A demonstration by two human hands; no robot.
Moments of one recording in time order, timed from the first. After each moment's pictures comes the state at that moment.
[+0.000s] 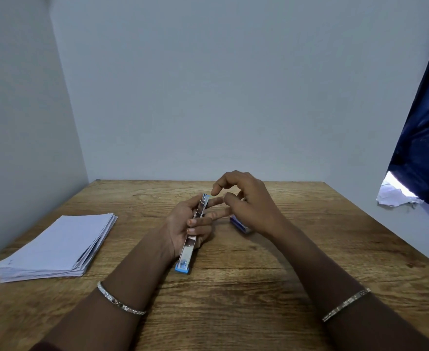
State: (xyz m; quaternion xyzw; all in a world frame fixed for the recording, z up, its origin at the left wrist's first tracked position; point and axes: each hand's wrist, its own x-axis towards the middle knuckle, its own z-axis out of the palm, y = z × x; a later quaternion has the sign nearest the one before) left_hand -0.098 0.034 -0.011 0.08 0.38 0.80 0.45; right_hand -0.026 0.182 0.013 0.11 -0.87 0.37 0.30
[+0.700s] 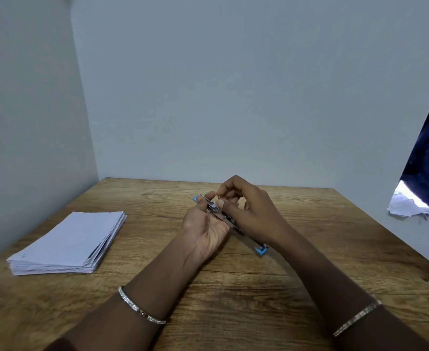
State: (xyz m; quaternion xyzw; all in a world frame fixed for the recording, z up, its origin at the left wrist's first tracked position) left_hand -0.080 0.066 -0.010 -0.01 0.16 0.93 0.33; right_hand -0.028 0.175 0.007 0.14 -0.86 0.40 0.28
